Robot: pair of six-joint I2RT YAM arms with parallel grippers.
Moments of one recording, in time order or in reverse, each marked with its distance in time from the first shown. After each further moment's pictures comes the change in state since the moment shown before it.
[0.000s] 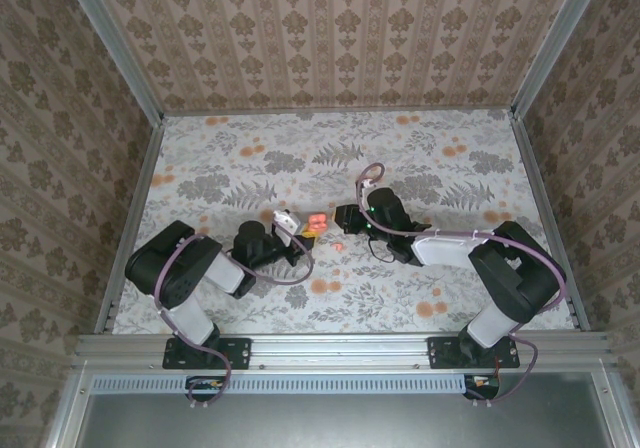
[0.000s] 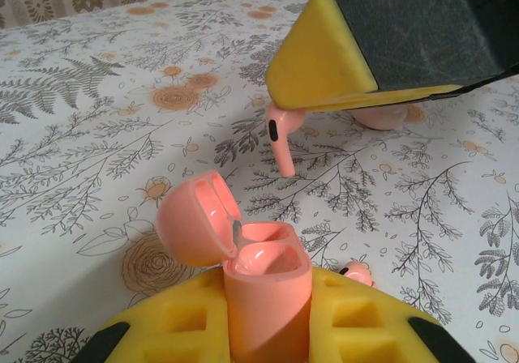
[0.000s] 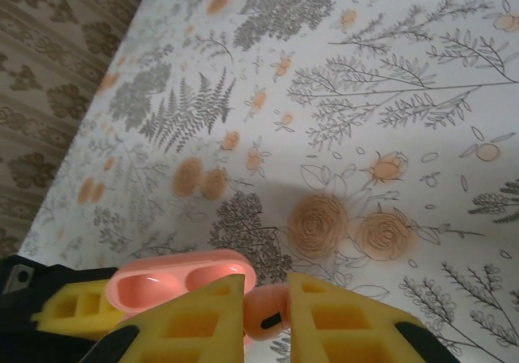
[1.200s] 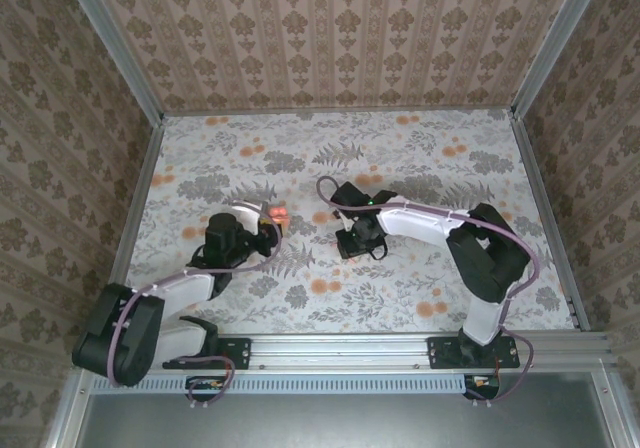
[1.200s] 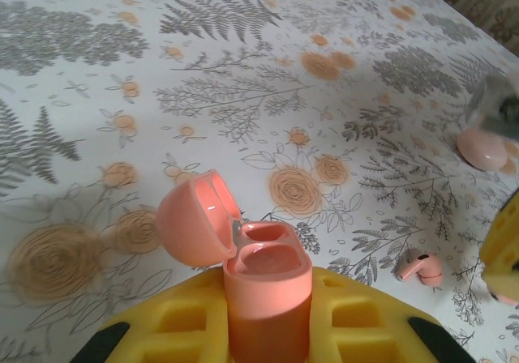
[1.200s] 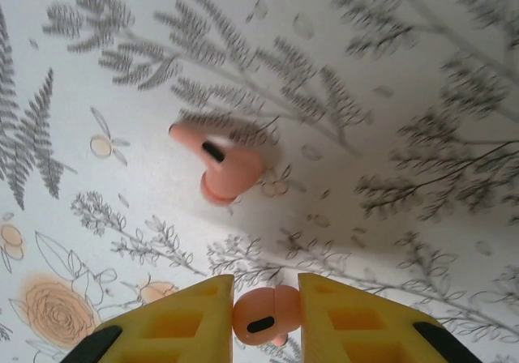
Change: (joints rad) left arm 0.196 -0.454 -0.014 -0.597 -0.082 -0.222; right arm 0.074 0.175 0.456 -1.117 0.014 -0.252
